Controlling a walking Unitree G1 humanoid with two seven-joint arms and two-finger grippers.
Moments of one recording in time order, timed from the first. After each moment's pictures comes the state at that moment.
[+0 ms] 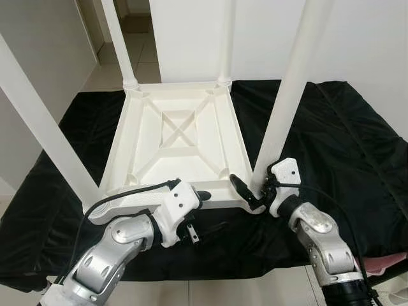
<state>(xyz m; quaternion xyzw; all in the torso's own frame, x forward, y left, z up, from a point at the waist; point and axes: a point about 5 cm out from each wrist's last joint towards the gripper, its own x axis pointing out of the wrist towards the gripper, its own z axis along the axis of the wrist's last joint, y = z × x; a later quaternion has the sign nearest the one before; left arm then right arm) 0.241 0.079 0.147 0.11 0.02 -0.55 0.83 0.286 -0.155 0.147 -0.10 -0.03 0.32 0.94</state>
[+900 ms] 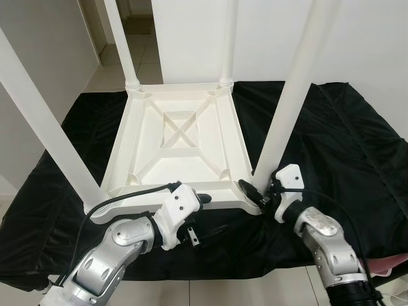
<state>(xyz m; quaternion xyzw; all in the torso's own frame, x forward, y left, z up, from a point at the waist) 0.237 0.078 0.143 0.10 0.02 -0.55 0.83 0.285 -0.156 0.136 -0.05 -0.01 0.24 0.97</state>
